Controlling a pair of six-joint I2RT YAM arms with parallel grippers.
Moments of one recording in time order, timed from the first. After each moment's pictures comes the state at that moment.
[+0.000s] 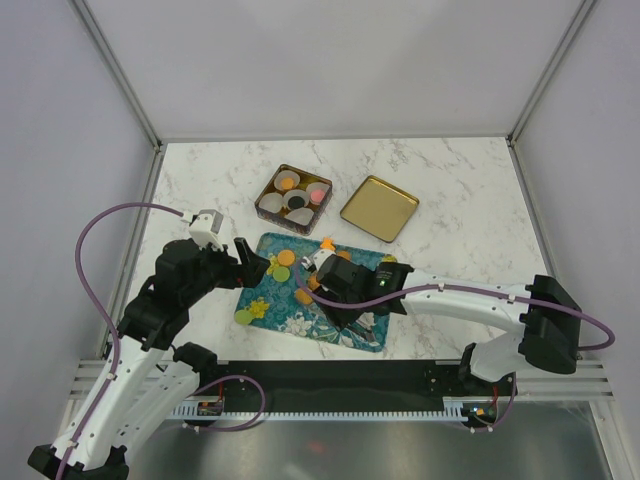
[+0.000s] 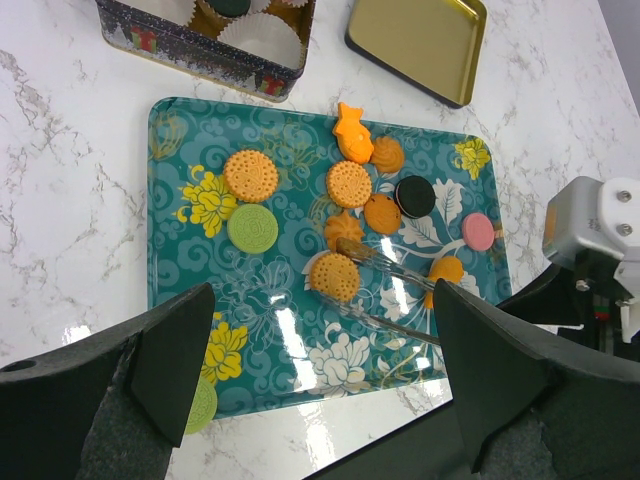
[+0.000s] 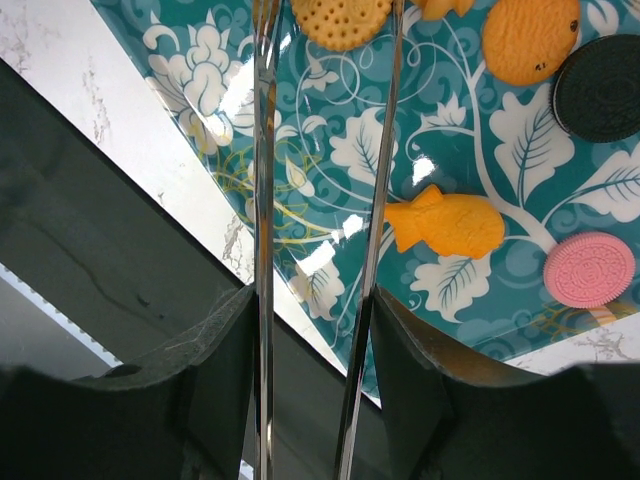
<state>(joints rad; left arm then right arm) -0.41 0.58 0.75 -0.60 0.08 -0.40 1.16 1.45 1.06 -0.65 0.07 0.40</state>
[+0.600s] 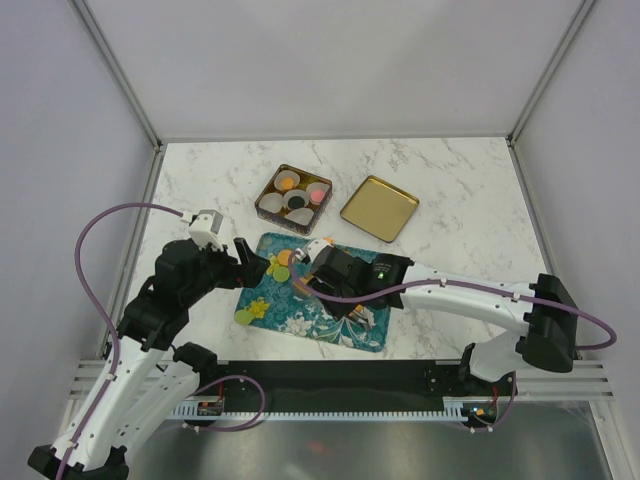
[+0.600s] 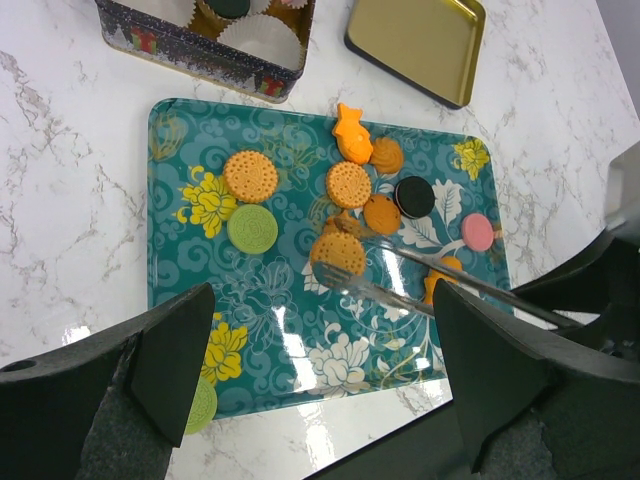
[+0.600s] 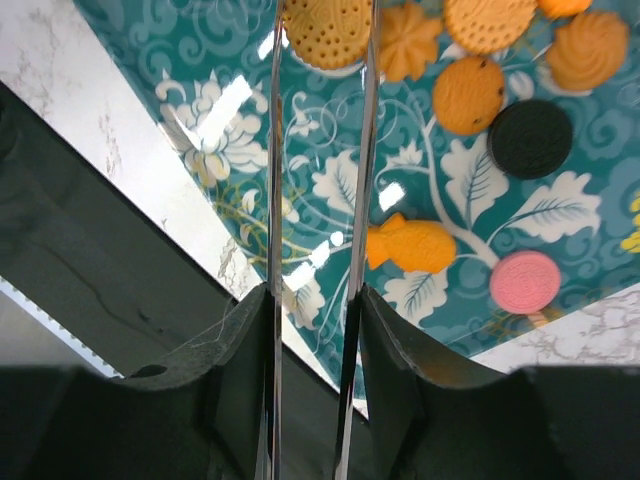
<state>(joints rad) -0.41 0.58 0.75 -0.60 0.08 -0.40 1.17 1.47 1.17 -0.72 0.14 0.36</state>
